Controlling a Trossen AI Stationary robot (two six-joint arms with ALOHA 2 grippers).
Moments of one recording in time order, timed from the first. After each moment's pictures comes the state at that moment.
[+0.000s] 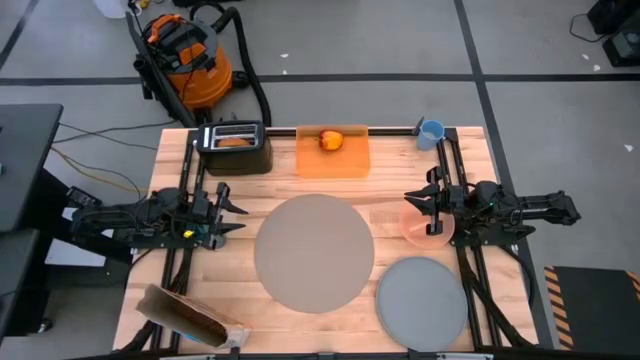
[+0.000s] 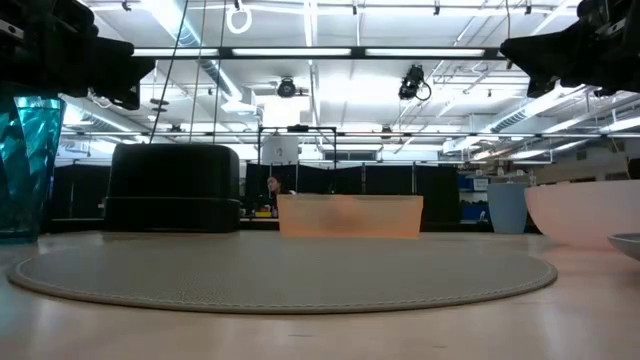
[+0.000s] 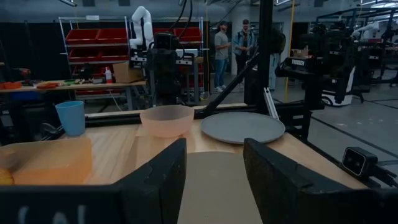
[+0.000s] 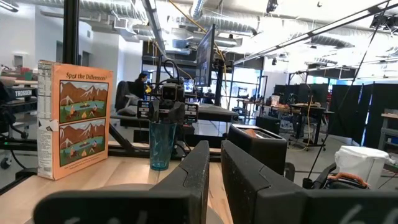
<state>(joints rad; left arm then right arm) 0.03 0.01 0.01 0.11 0.16 0.01 0.02 0.03 0.01 0.28 0.10 -0.15</state>
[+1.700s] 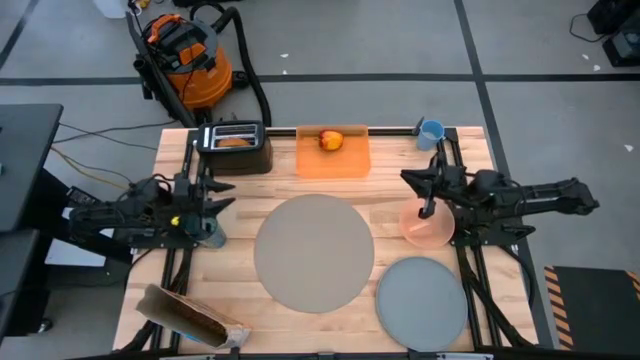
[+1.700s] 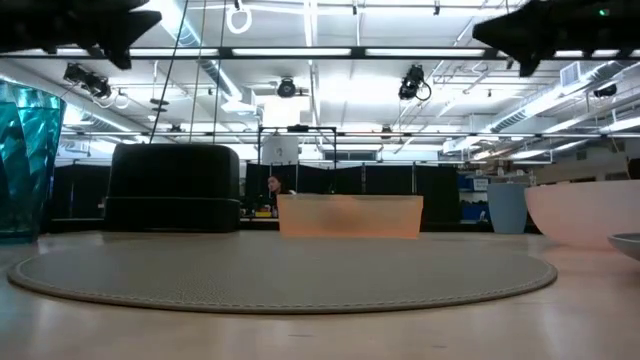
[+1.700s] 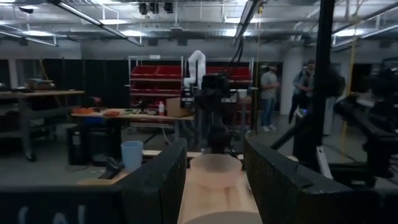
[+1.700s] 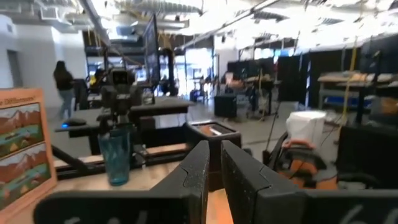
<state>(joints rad) 0.04 0.06 0.21 0.11 -0.08 0.00 0.02 0.40 0.27 0.31 0.34 -0.03</state>
